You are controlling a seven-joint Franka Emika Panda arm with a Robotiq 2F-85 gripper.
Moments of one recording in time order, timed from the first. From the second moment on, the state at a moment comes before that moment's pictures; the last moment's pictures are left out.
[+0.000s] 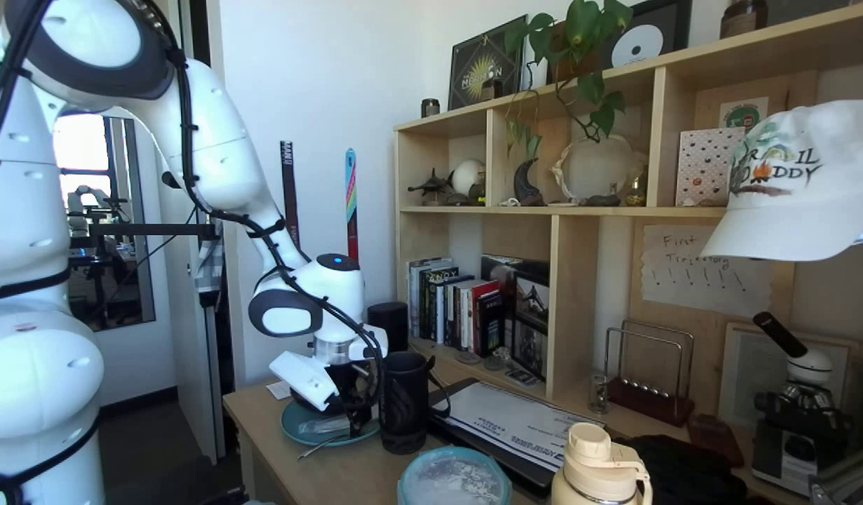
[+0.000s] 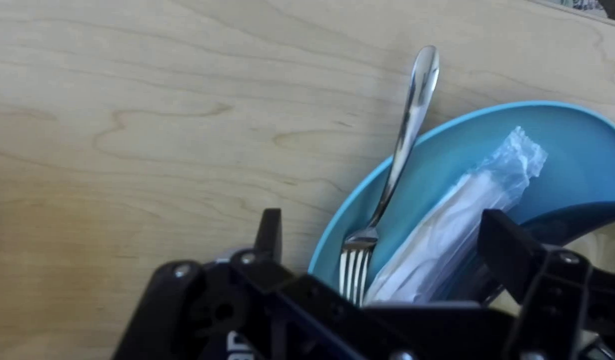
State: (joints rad) arm 0.26 -0.02 -0.10 -2.78 0.69 2.83 -0.75
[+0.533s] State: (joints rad) arm 0.31 0.05 -0.03 -2.76 1.03 2.83 -0.98
